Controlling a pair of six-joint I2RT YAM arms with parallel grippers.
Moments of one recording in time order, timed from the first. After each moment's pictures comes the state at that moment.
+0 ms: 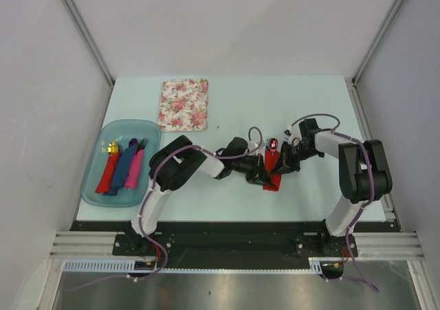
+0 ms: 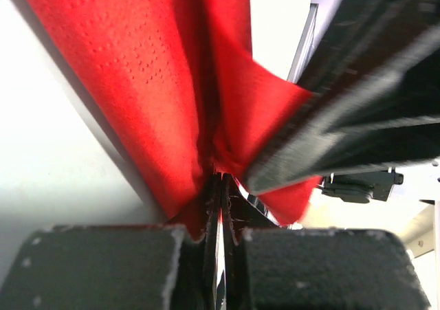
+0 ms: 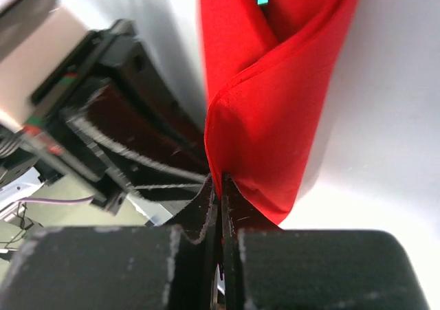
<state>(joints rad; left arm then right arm) -0.82 2.25 1.13 0.58 0.80 -1.04 0.13 1.74 0.96 -0.59 -0.72 0.31</state>
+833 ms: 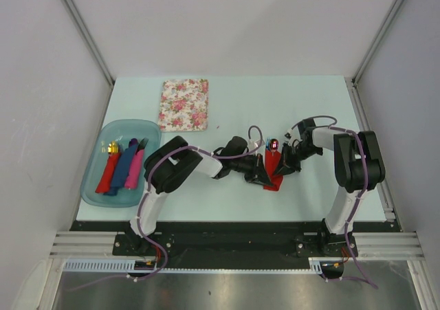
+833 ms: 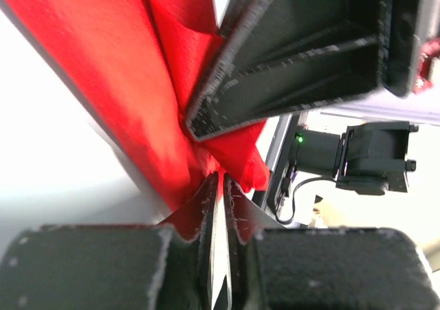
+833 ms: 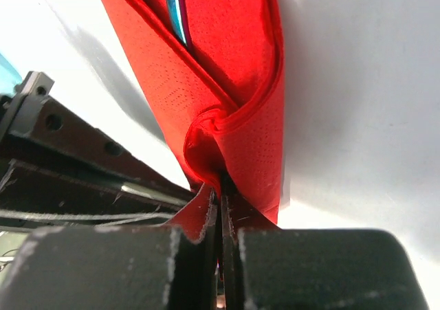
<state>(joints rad) -0.83 2.19 1.10 0.53 0.77 -0.96 0.11 1.88 1.03 -0.66 -0.67 0.30</state>
